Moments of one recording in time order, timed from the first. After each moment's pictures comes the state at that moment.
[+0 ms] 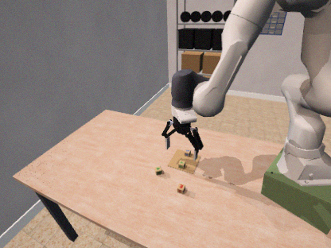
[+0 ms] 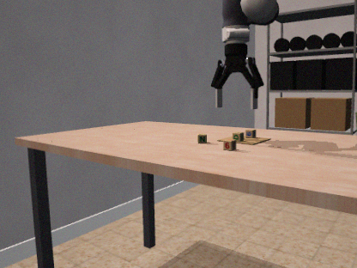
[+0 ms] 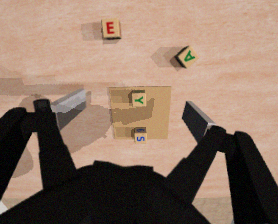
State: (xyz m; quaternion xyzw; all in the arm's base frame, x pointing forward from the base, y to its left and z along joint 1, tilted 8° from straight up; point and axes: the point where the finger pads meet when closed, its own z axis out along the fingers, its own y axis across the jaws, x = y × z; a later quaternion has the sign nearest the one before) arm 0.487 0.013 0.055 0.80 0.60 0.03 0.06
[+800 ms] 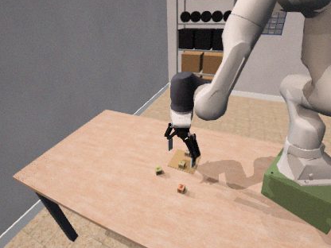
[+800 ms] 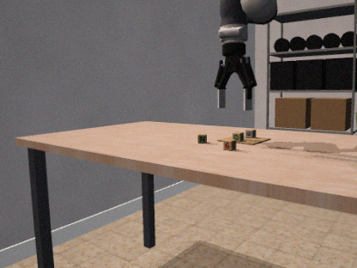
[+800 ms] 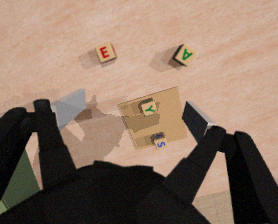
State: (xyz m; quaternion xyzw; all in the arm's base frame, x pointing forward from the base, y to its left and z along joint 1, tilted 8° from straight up) arm 0.483 0.040 0.051 0.87 0.48 0.03 0.06
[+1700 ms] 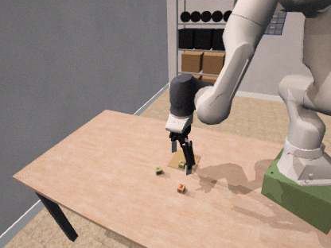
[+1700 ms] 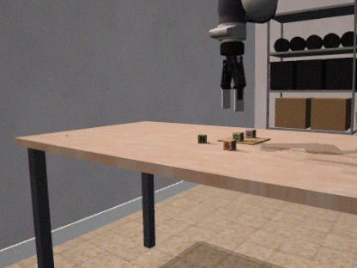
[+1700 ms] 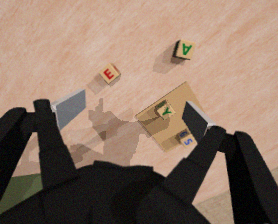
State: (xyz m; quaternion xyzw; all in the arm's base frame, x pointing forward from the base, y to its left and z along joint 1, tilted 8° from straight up) arm 0.477 0.068 0.048 0.94 0.33 0.04 0.05
